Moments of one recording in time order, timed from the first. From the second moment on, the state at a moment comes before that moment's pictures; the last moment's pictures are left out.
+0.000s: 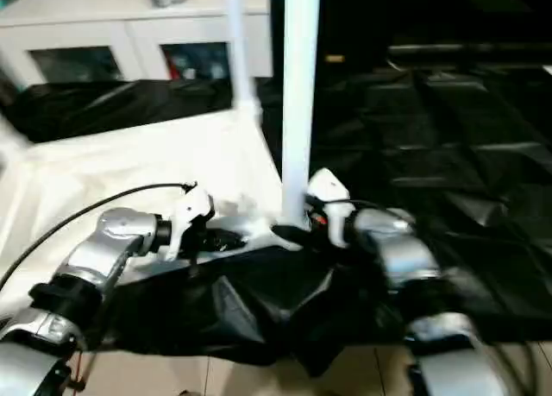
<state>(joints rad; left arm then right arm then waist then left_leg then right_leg) -0.59 0.31 -0.24 0.65 -0.03 0.09 -1.21 -0.55 -0.36 0.17 0.61 0.11 0.11 1.09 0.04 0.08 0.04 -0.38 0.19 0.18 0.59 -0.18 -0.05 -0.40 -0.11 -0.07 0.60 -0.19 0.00</state>
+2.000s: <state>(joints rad) -0.59 0.33 -0.25 0.65 -0.03 0.12 -1.32 -0.52 -0.37 0.17 0.55 0.12 0.18 1.23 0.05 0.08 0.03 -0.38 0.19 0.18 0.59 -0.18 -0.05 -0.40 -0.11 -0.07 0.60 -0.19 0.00</state>
